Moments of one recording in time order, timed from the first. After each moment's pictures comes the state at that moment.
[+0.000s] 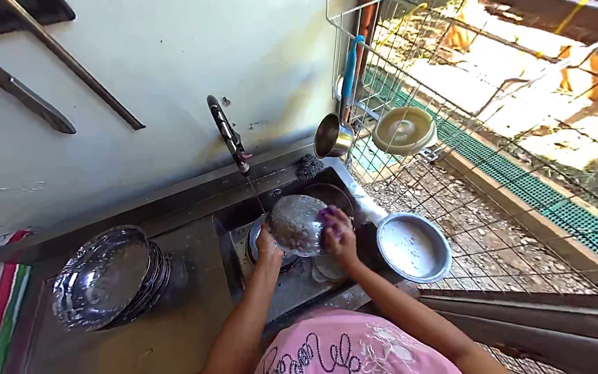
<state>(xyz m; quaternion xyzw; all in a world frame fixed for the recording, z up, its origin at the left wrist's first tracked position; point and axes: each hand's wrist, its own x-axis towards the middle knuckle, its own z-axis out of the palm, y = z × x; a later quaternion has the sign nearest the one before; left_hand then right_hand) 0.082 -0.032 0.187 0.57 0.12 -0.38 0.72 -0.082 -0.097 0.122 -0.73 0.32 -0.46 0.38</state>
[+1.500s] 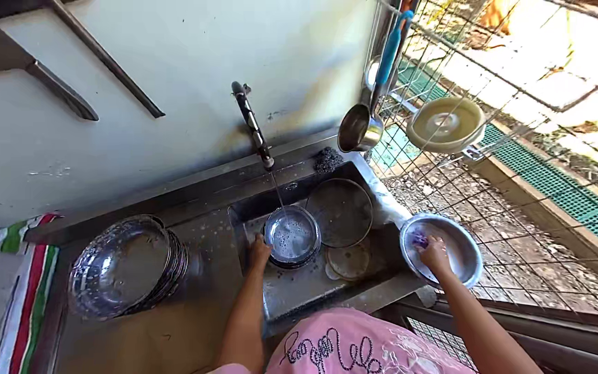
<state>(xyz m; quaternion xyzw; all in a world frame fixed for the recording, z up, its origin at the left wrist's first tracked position) 0.216 0.023 0.011 0.89 -0.28 -0.32 0.13 -0.251 -0.178 0.069 -0.65 0.70 -0.05 0.30</state>
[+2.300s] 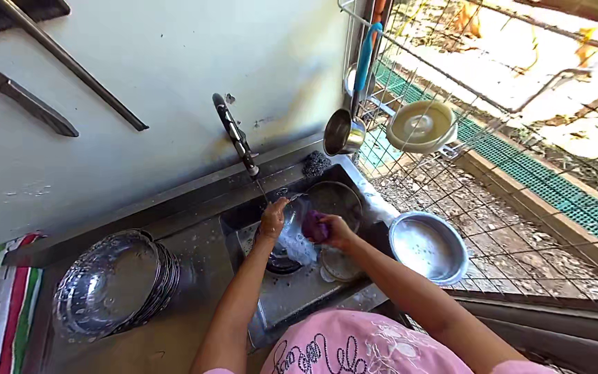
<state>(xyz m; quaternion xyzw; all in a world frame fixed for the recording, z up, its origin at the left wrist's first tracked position) 0.173 -0.068 0.113 0.72 -0.57 -0.08 0.38 -0.023 -0.137 0.129 -0.25 0.42 -0.18 0.85</state>
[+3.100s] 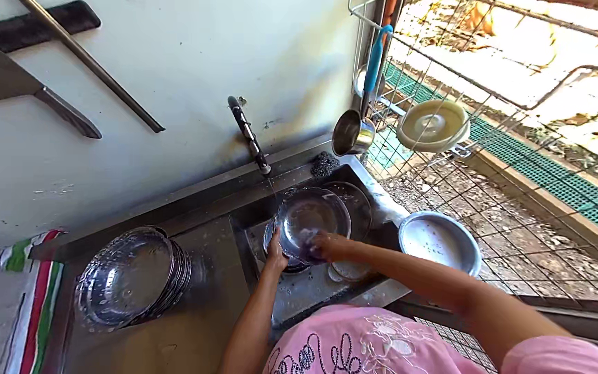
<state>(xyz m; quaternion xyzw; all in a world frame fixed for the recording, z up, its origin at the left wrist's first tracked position) 0.138 -0.005 0.110 0.58 0.03 -0.50 0.64 -0.023 -0.120 0.128 -0.90 0.16 0.11 0.38</state>
